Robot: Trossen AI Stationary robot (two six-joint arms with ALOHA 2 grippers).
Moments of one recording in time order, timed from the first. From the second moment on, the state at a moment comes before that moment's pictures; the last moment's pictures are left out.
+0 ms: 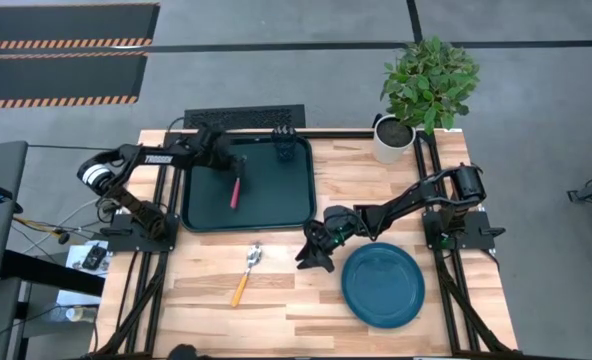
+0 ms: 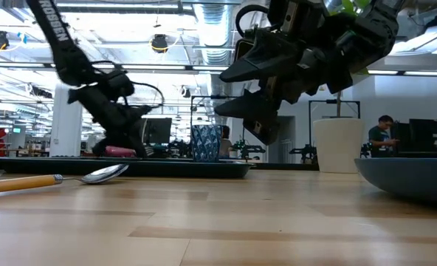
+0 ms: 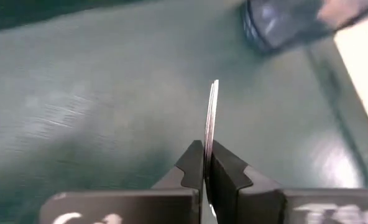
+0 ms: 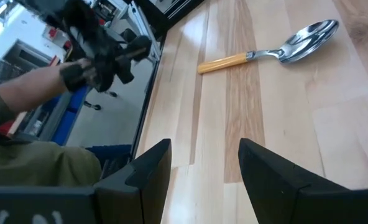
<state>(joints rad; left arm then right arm) 0.95 1.53 0.57 0.10 0.39 -0.39 0.09 1.83 0.81 0.66 -0.44 0.65</state>
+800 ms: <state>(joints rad) 0.89 1.39 0.40 0.22 0.15 -0.37 0.10 1.83 0.81 0.66 -0.41 0.64</state>
